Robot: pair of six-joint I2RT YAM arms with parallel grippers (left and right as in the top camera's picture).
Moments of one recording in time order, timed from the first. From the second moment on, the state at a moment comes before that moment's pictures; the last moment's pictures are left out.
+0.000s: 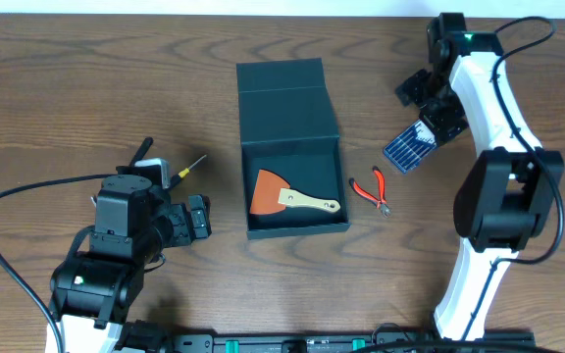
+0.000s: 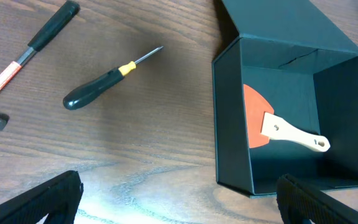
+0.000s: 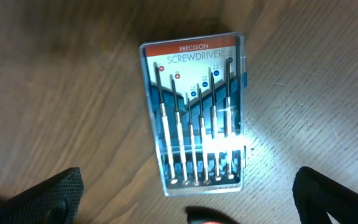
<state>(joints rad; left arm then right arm) -0.20 0.82 0.78 -0.84 0.10 -0.35 0.00 2.19 1.91 -1.23 0.07 1.01</state>
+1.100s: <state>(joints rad) -0.20 0.82 0.78 -0.83 0.10 -0.35 -0.02 2.34 1.88 -1.15 0.08 0.84</state>
